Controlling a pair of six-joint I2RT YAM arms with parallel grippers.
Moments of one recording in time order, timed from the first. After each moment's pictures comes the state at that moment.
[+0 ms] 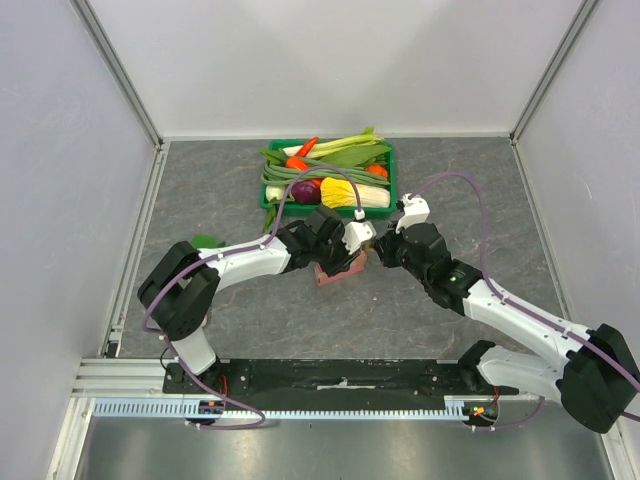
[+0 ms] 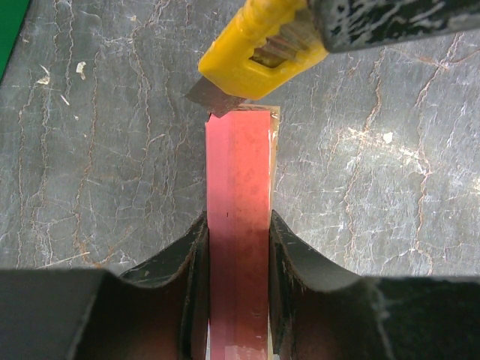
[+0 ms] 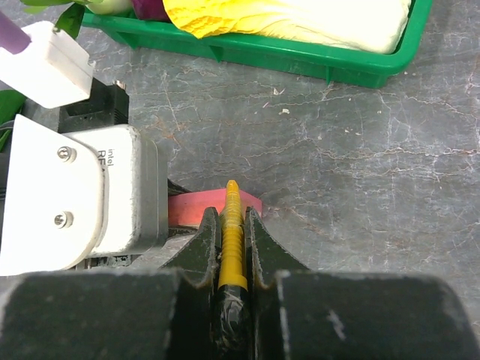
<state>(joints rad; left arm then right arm) -0.81 1.71 1.05 -0.16 0.24 0.29 0.69 1.08 0.63 0.02 0.21 0.43</state>
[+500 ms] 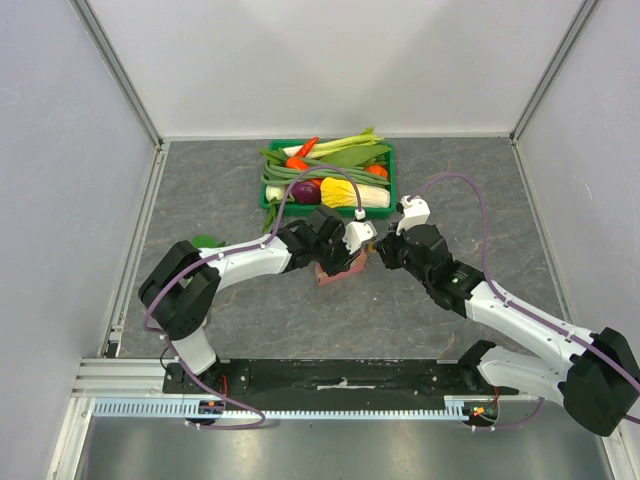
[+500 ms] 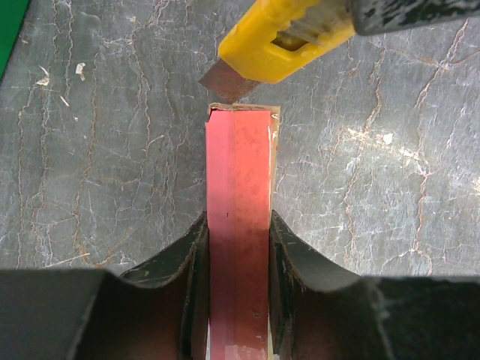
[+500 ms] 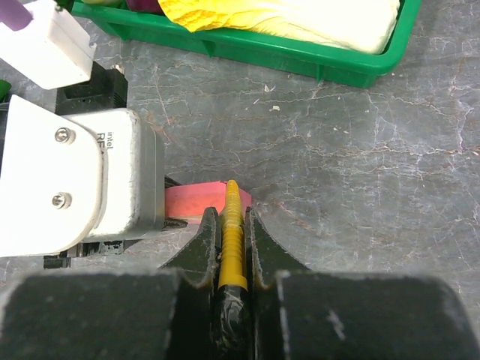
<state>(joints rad) -0.81 1.72 1.06 -0.17 0.24 0.29 0.69 1.06 0.63 -0.01 0.23 0.39</state>
